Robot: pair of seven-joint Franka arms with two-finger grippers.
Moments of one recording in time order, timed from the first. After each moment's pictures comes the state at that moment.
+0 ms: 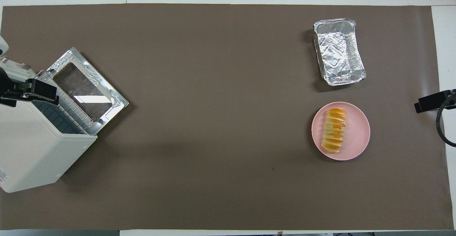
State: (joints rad) left arm -0.05 -0.02 -0.04 -1.60 0.02 1.48 -0.05; right arm -0.10 -0.07 0.01 -1.65 -0.02 1.49 -0.20
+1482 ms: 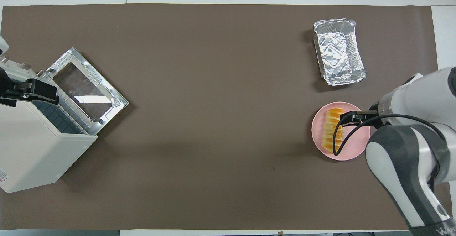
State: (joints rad) left arm -0.05 -0.02 -0.04 -1.60 0.02 1.48 -0.05; right arm 0.04 -0.13 0.04 -2.21 -0.02 1.99 0.16
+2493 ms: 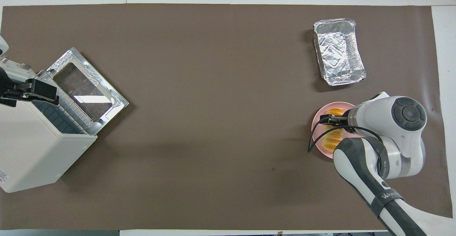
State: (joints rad) left arm -0.05 -0.02 -0.04 -1.60 0.02 1.48 -0.05; right arm 0.04 0.02 0.04 -2.41 -0.02 2.42 0.25
